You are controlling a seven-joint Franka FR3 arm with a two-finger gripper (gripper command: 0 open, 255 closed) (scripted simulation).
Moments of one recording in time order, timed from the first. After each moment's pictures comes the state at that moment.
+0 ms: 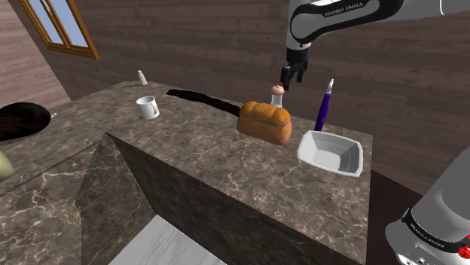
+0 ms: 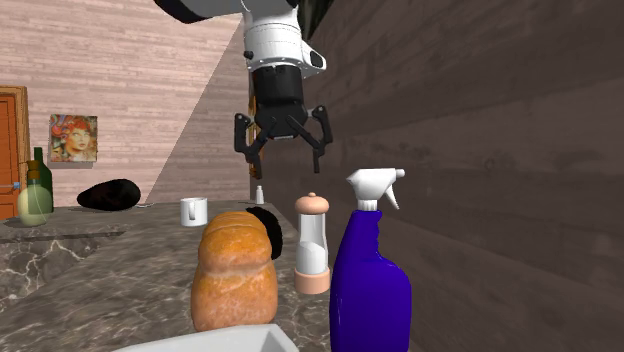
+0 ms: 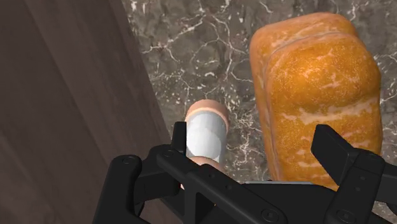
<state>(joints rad) -0.07 0.02 0.00 -1.82 -0.10 1.89 -0.08</state>
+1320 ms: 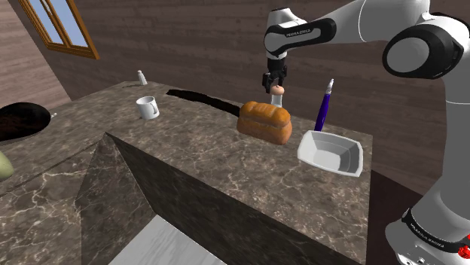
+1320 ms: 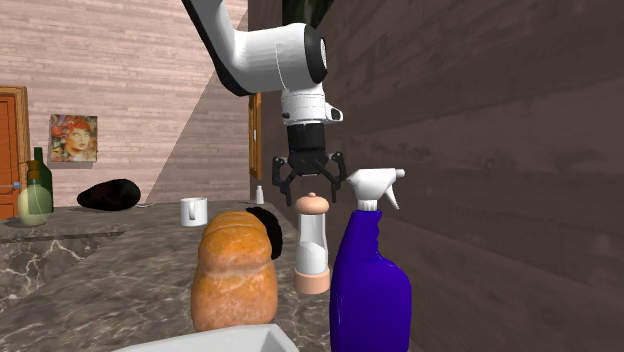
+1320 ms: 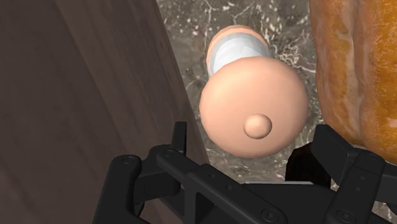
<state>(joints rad) -0.10 0.48 -0.01 -1.34 -0.07 1.87 -0.11</state>
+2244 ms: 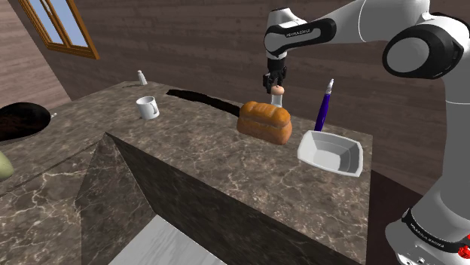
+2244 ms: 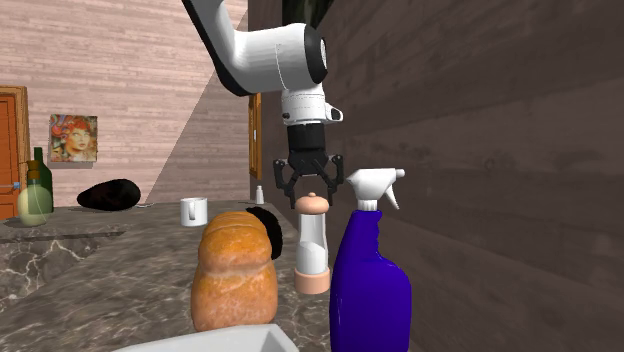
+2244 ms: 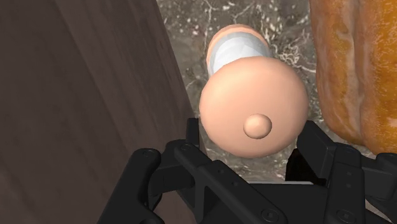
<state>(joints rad) -0.10 0.48 -0.01 -1.34 -0.07 1.87 -0.10</state>
